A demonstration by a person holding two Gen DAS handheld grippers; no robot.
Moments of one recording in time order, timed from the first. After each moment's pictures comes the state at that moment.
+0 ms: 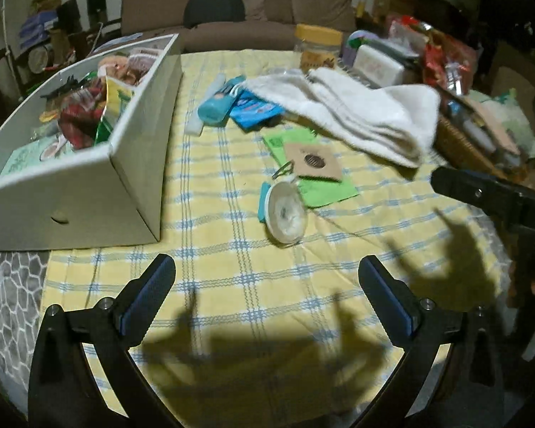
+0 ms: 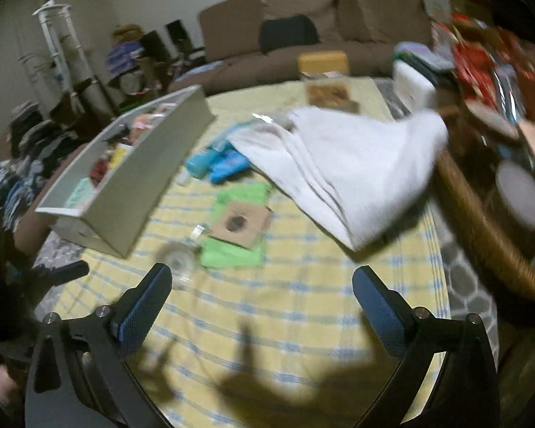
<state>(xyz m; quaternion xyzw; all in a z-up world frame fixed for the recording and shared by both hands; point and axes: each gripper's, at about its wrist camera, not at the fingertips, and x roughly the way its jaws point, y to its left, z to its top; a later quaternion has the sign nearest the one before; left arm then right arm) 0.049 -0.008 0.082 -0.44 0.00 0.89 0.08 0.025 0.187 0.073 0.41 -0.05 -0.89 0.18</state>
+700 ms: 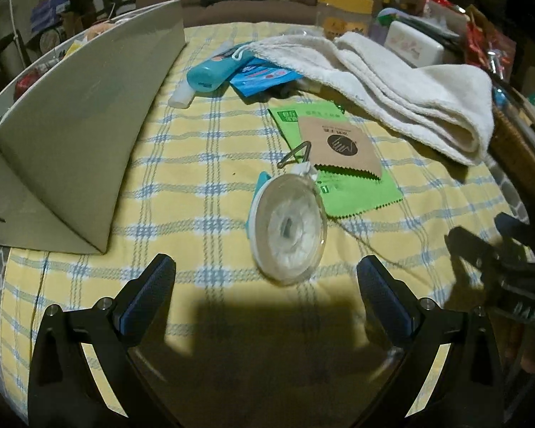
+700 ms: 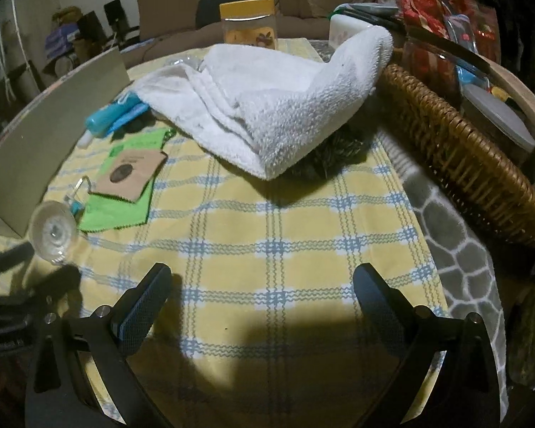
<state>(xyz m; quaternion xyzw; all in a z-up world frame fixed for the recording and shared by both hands) 0.000 0.018 0.028 -0.47 0.00 0.88 0.03 0.013 0.201 0.008 0.44 0.00 -0.90 0.05</state>
